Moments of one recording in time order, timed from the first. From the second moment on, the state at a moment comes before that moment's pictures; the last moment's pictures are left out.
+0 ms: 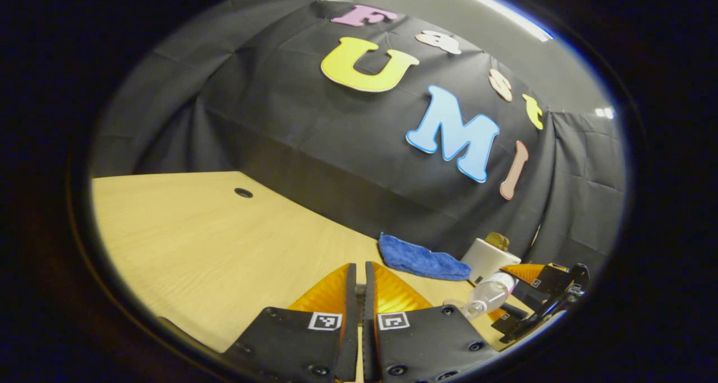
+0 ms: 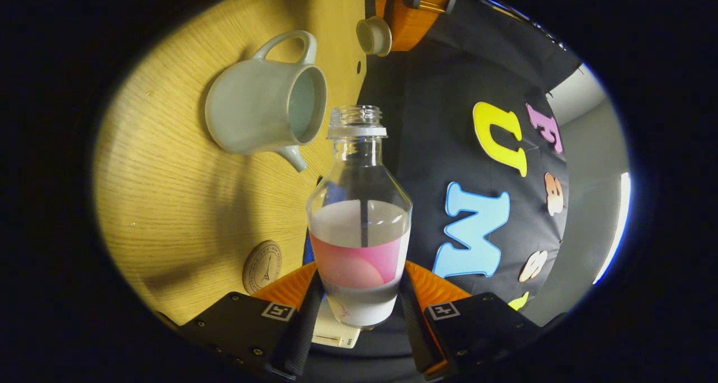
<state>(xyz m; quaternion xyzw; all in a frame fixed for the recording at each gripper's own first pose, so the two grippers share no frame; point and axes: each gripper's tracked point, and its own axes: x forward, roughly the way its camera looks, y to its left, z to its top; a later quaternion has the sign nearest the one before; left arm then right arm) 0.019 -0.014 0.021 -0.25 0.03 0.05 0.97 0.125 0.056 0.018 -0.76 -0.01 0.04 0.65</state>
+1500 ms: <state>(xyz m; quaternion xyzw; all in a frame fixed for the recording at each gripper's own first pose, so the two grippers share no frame) 0.020 -0.030 0.019 -0.17 0.04 0.00 0.99 0.180 0.020 -0.026 -0.04 0.16 0.09 0.98</state>
